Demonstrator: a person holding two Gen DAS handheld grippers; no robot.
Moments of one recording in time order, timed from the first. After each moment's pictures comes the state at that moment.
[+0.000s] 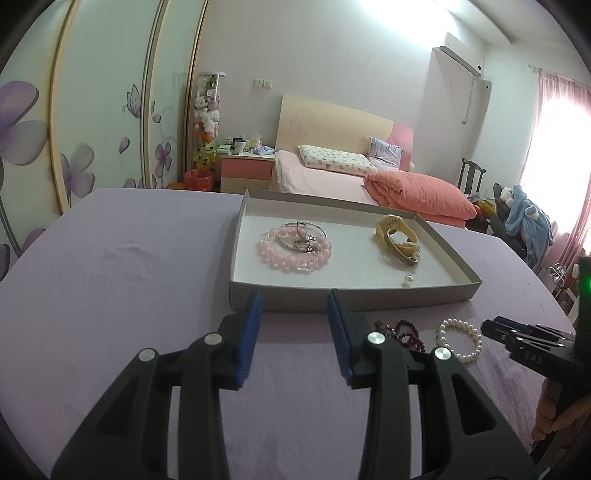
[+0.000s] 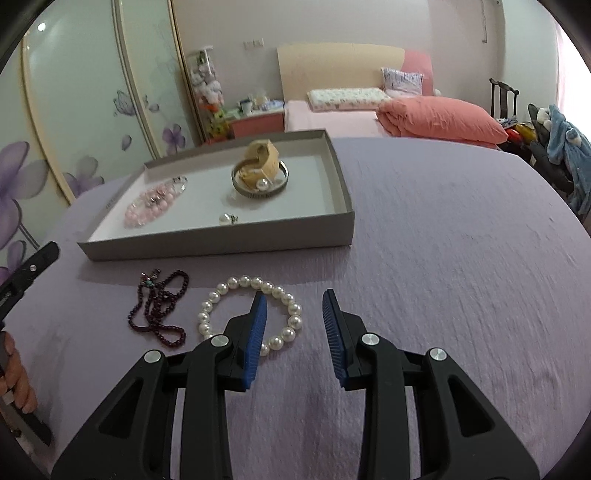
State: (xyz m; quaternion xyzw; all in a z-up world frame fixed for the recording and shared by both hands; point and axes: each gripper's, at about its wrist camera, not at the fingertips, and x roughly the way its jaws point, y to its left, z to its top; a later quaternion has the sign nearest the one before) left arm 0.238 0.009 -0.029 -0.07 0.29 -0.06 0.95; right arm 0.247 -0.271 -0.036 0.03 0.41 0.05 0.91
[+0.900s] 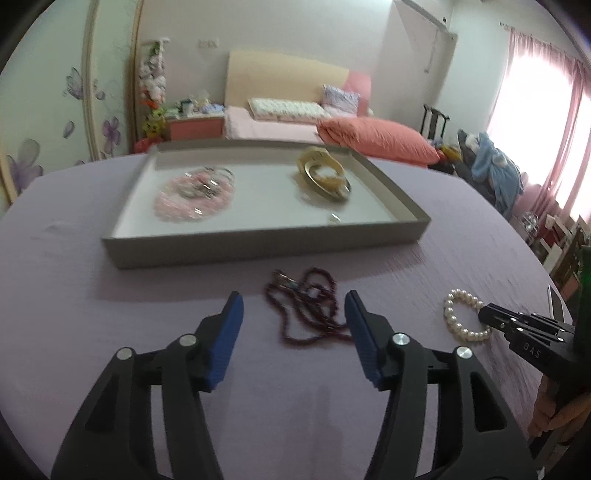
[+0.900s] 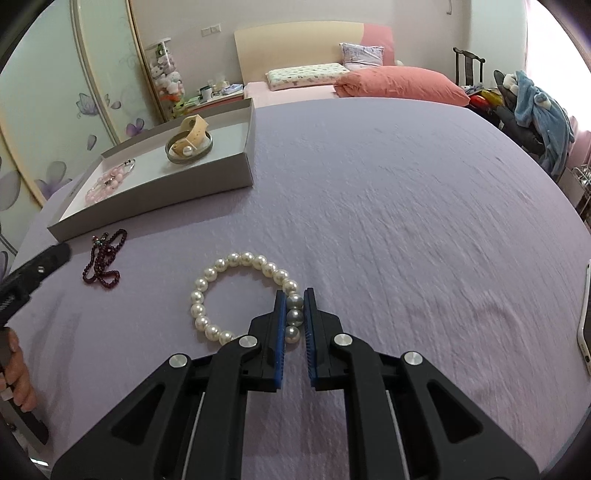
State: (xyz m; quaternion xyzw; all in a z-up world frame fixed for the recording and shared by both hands) left arm 0.256 -0.083 -0.056 -0.03 0.38 -0.15 0.91; right arm 0.204 -0.336 -0.051 0.07 0.43 -0.01 0.90
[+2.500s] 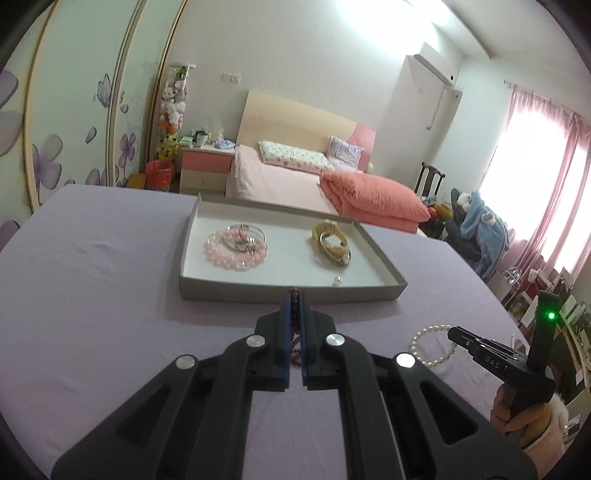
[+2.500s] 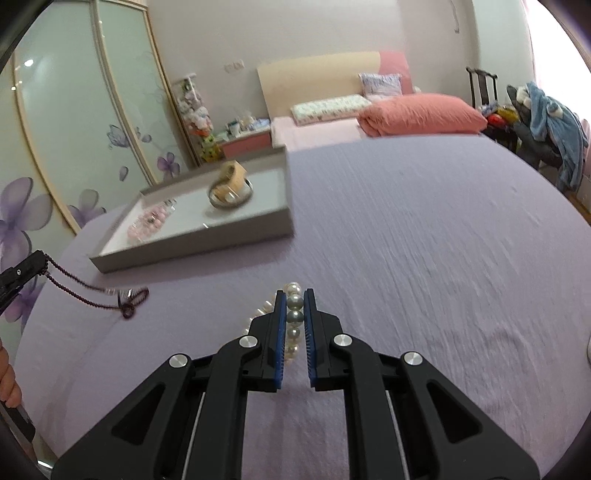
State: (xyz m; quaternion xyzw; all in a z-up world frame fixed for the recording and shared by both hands) left arm 0.204 -0.011 0.020 -0.11 0.29 -0.14 0.94; right arm 0.193 -0.334 -0.013 0.09 0.35 0.05 0.93
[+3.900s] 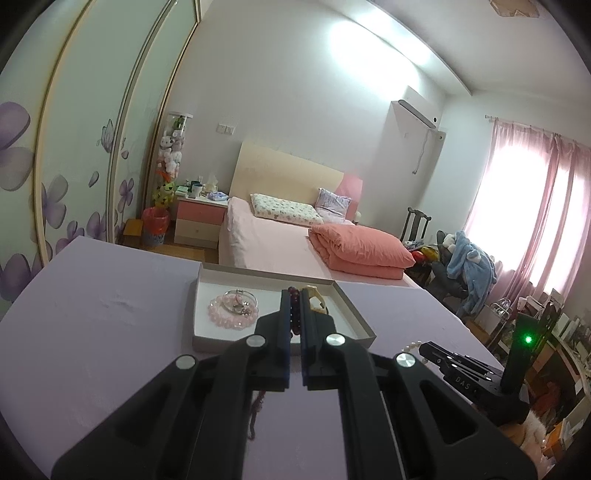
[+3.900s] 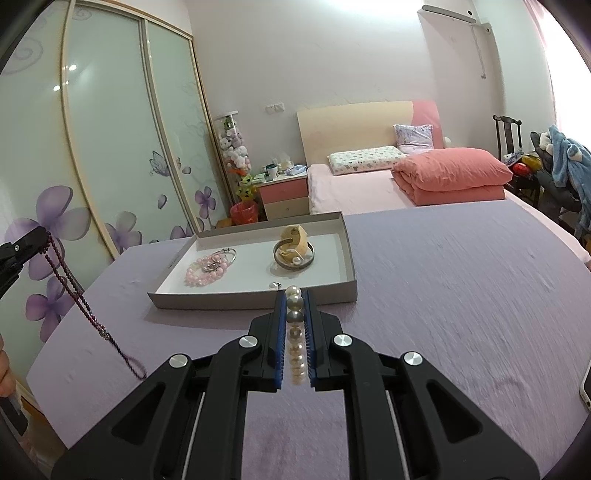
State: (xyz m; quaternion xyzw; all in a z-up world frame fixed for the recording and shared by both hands) left arm 0.158 0.008 0.088 -0.12 0.19 -0.14 0.96; right arm 0.175 -0.295 0.035 0.08 0.26 0.10 0.96
